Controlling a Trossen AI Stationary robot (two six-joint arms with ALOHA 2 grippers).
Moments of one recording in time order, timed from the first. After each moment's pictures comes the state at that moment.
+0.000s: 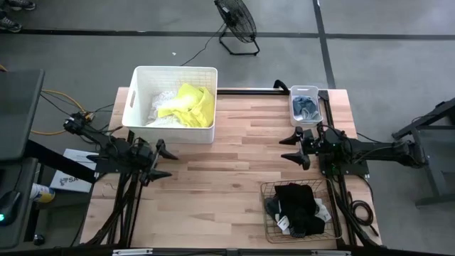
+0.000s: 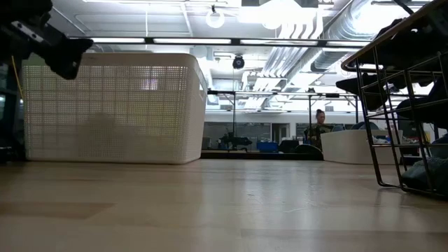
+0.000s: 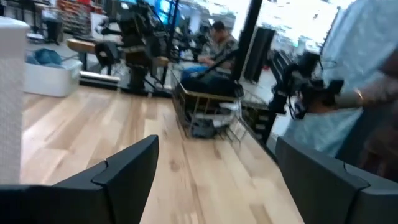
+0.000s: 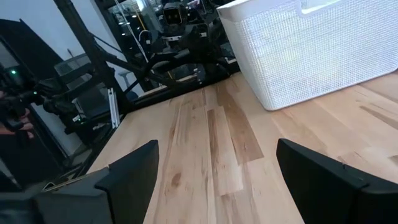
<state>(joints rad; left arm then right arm) -0.51 0.06 0.04 0.11 -0.31 -0.21 -0.15 0.31 0.01 0.21 -0.19 0.36</state>
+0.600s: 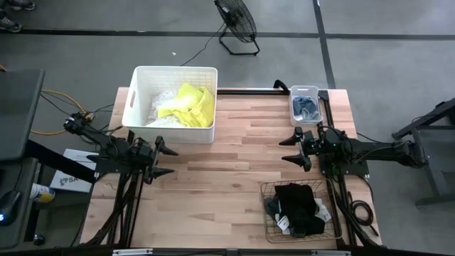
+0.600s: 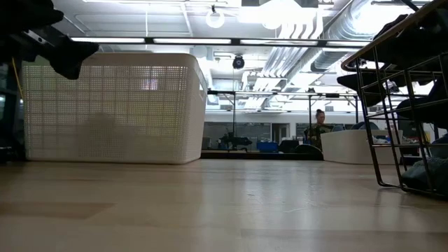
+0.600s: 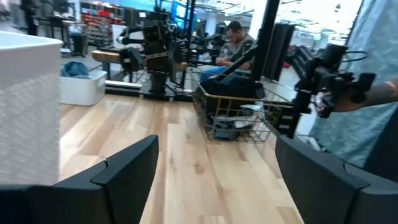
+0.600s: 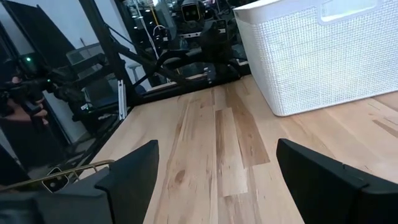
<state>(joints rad) -0.51 0.06 0.01 0.10 -0.38 -0.15 -0.15 0.31 0.01 0.23 -0.24 0.29</state>
